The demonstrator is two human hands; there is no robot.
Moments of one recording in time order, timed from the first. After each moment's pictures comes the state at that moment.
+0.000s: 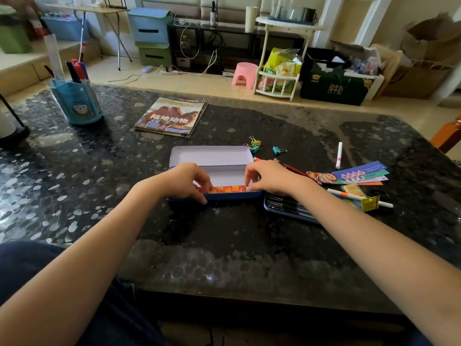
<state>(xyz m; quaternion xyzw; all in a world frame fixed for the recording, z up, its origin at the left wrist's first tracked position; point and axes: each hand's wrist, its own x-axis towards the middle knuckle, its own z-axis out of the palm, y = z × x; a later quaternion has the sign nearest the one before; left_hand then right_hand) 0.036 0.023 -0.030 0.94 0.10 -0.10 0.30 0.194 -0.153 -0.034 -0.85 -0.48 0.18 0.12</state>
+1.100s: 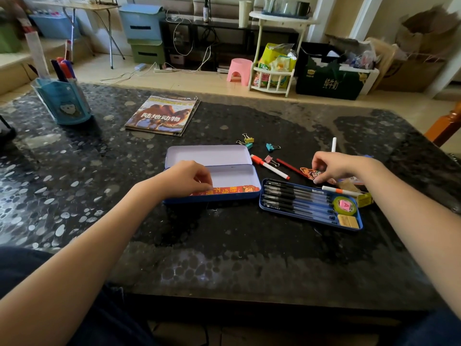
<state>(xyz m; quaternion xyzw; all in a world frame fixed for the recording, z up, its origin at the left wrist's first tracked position) 0.046 0.002 -0.026 0.96 0.10 -0.05 0.26 0.299 -0.263 -0.019 -0.93 -0.28 0.22 0.03</state>
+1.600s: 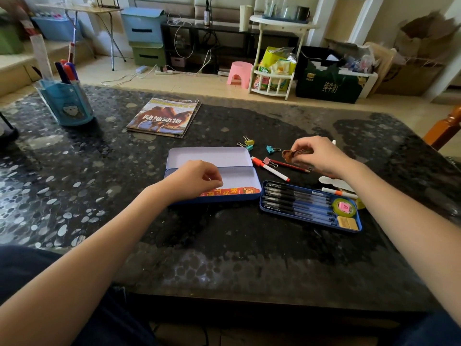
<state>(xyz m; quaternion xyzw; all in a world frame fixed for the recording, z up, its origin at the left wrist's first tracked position) 0.049 -0.011 -0.027 0.96 0.09 0.03 0.28 0.269 -0.235 -0.006 -0.89 -0.40 0.06 0.21</state>
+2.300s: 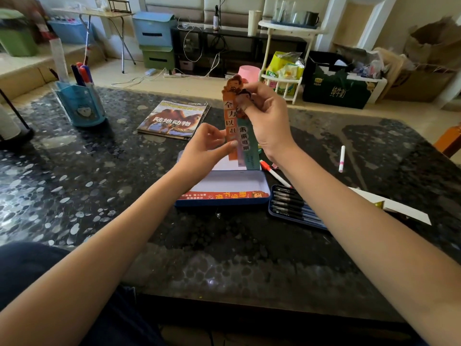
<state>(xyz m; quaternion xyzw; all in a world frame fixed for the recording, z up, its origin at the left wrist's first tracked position) 0.057 -0.021 0.004 0.75 0.15 0.25 0.59 0.164 -0.114 0.044 -0.58 -0.45 0.01 0.67</state>
